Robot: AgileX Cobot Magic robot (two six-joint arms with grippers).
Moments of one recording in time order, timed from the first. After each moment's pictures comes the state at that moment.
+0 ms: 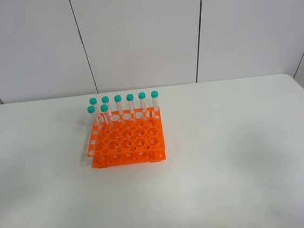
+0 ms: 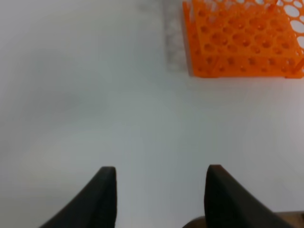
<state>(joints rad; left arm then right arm) 0.03 0.01 -0.58 -0.12 1.18 0.02 -0.09 0.08 -0.49 0.09 1.03 -0.08</state>
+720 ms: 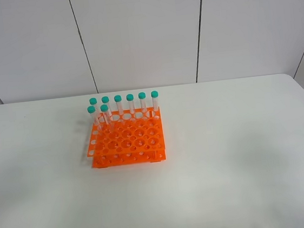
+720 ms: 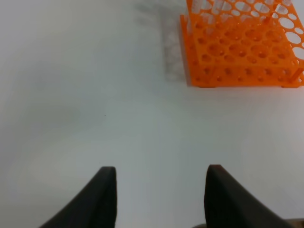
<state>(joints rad) 0.03 0.00 -0.57 -0.12 1.18 0.02 -0.09 0.08 -0.49 0.09 1.03 -0.08</state>
